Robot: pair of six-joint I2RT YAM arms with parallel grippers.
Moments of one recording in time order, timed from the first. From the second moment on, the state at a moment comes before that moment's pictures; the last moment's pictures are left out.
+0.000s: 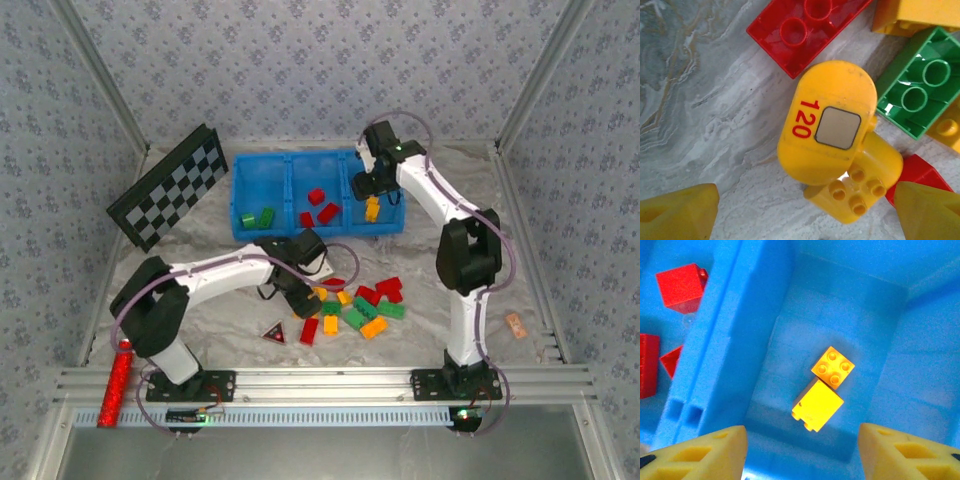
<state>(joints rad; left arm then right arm) -0.89 1.65 1.08 -0.77 0.02 0.12 0.37 2.03 1.88 -0.93 0.02 -0.03</state>
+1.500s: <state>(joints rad) -0.85 1.80 1.17 -0.74 0.14 0.11 0.26 1.46 1.25 -0.98 -0.02 0.22</state>
